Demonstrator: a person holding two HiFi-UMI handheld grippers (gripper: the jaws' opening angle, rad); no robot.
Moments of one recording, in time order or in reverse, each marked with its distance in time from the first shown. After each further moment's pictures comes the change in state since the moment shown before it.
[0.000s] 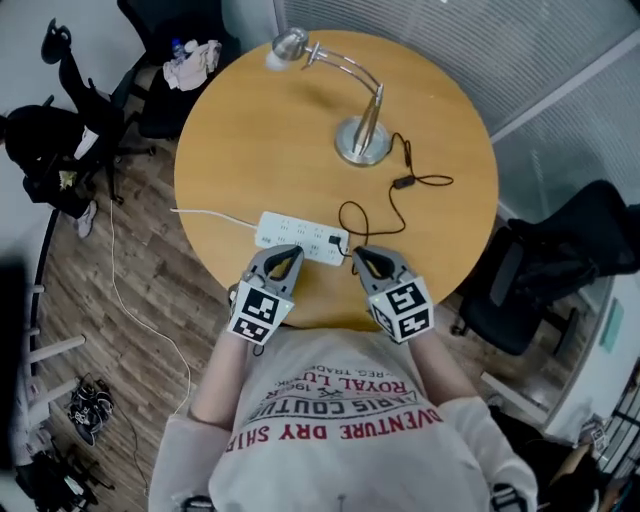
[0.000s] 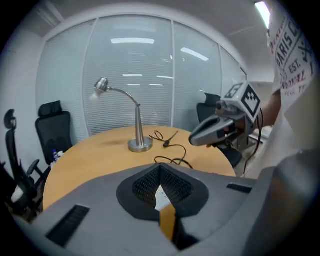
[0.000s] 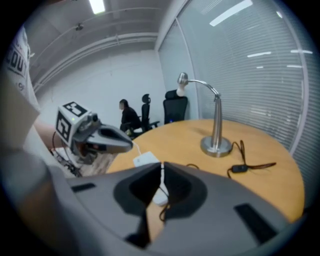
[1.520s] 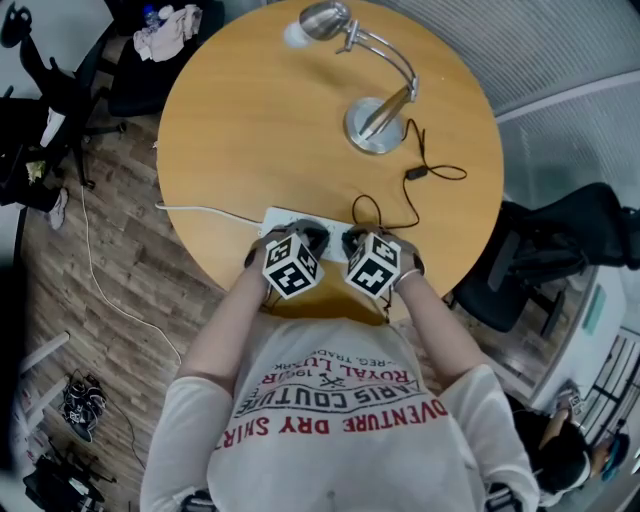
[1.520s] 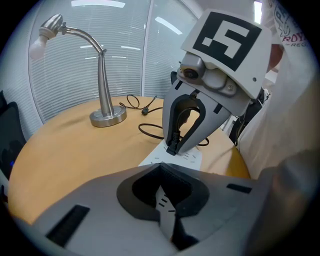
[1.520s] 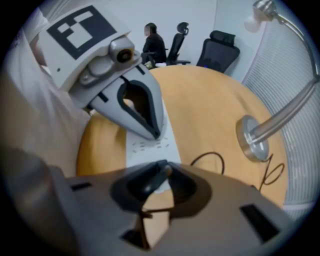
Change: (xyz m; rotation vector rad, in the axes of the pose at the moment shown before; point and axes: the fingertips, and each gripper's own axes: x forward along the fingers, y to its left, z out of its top) left arm 0.107 -0.006 -0.088 0.191 0.315 -0.400; right arm 0.107 -0.009 -0.080 -0.445 0.738 0.101
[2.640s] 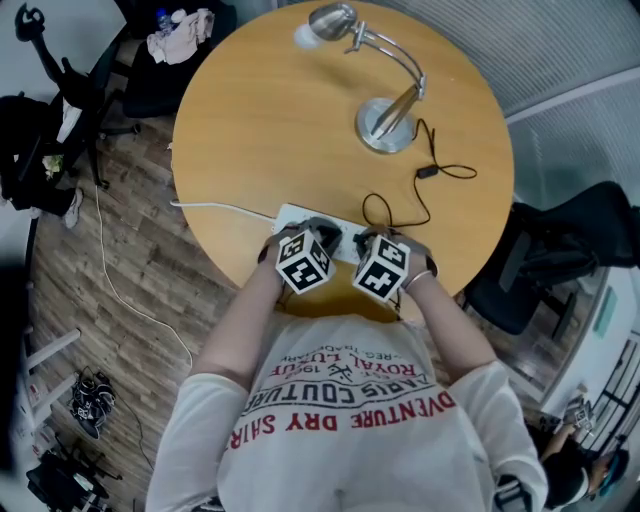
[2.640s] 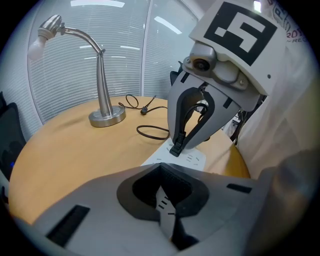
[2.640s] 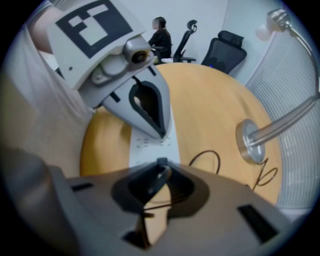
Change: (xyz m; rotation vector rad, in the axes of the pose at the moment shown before) left arm 0.002 -0.003 0.000 0.002 0.005 0.001; right arm -0.010 0.008 -0.005 -0.062 0.050 -0.023
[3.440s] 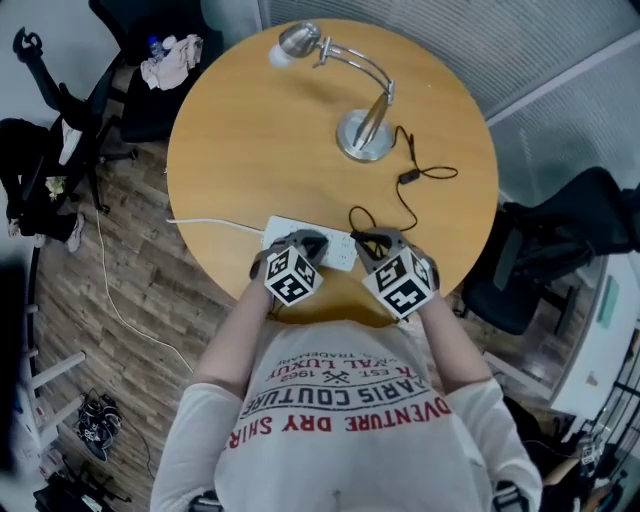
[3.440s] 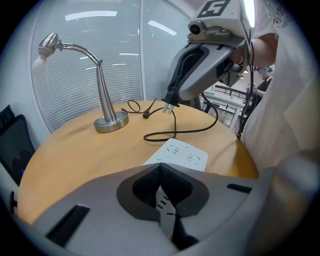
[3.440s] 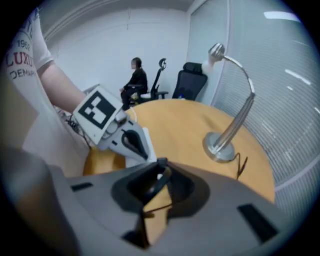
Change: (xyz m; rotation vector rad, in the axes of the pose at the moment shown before) left arm -0.004 0.000 -0.004 0.048 -0.041 0.098; right arm -0.081 -0.025 0.012 0.242 -0.381 -0.144
